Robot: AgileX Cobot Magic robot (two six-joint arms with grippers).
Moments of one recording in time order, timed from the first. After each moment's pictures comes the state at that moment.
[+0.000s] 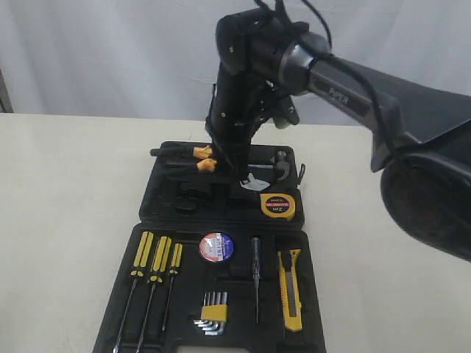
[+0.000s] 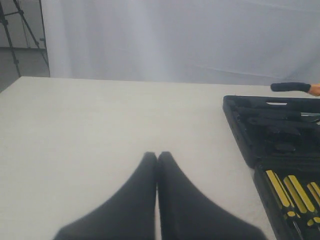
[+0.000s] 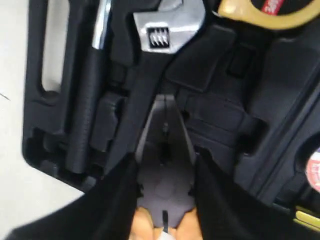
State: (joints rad) left arm -0.02 0.00 0.00 -0.02 0.27 -0.03; right arm 0.20 2.38 -2.26 -0.04 1.22 1.92
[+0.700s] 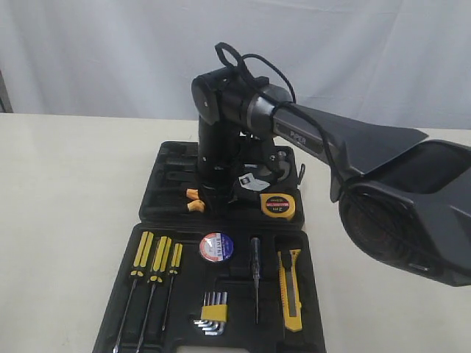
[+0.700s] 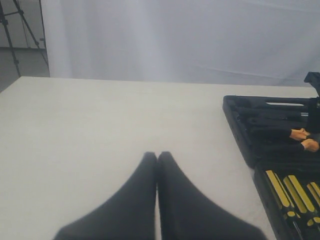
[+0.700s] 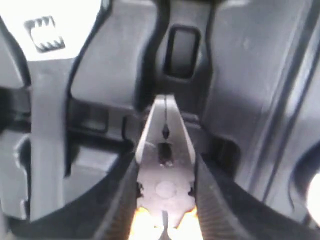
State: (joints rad) left arm -0.02 0.00 0.00 -0.02 0.27 -0.03; right arm 0.23 2.51 -2.26 -0.04 1.22 2.10
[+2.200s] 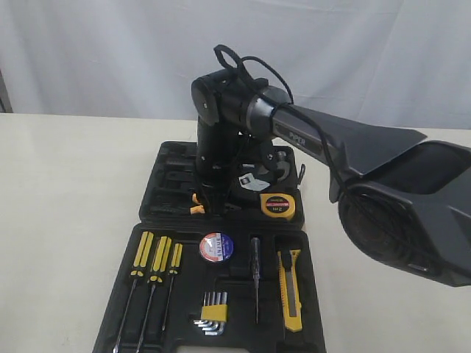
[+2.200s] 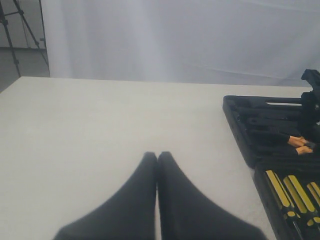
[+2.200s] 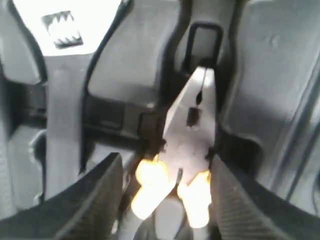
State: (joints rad) left arm -0.02 0.00 0.00 -0.02 0.27 -0.03; right arm 0.24 2.52 -2.26 -0.04 1.17 2.10
